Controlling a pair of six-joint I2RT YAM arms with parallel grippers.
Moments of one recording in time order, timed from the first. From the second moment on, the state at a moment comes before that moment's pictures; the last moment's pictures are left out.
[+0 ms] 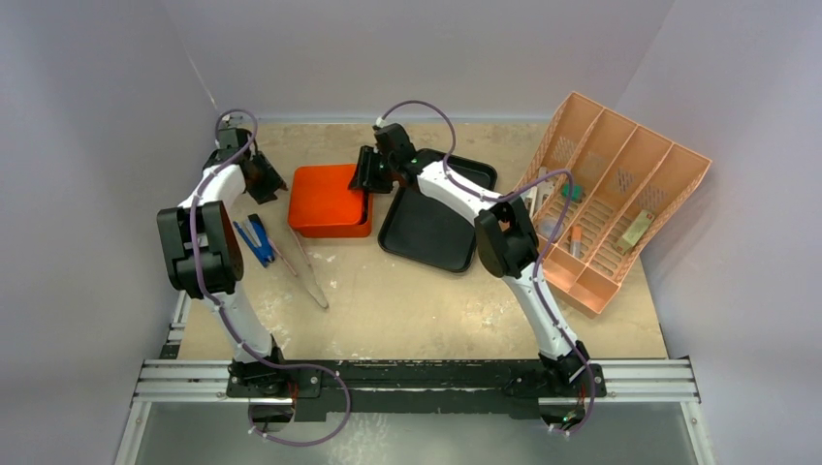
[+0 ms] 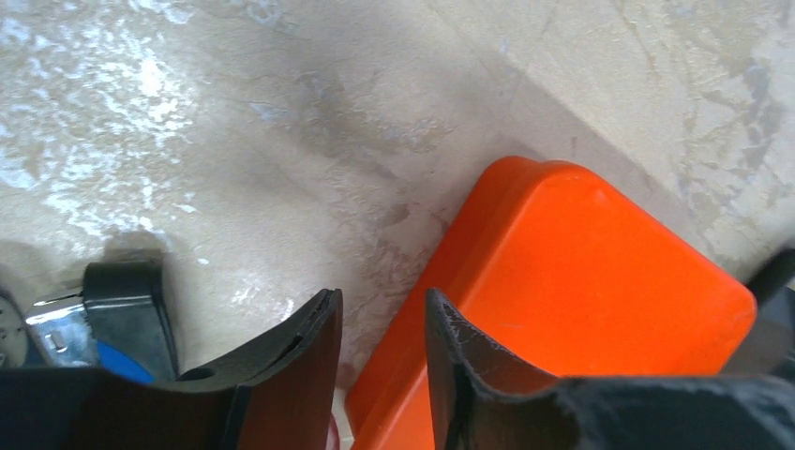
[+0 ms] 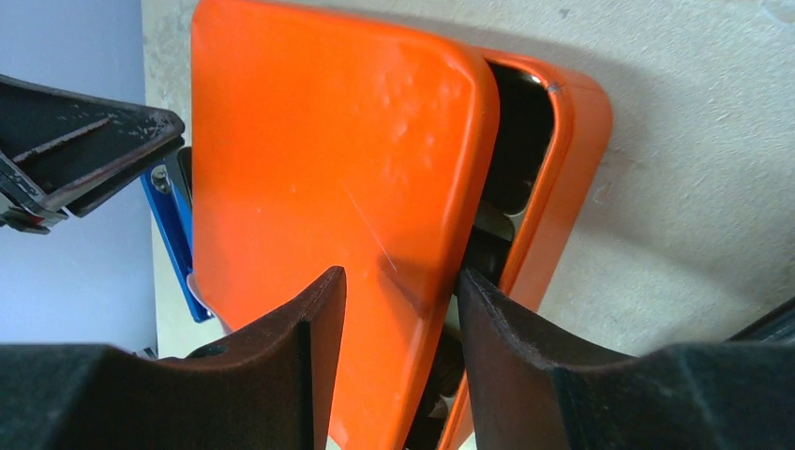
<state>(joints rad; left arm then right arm) 0.19 1.89 1.39 -0.46 0.11 -0.51 0.66 2.46 2.17 -0.40 -0.20 0.72</state>
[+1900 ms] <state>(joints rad) 0.16 1.91 1.35 -0.34 0.34 -0.52 0.65 2.35 1.91 -0.12 -0.22 0.67</state>
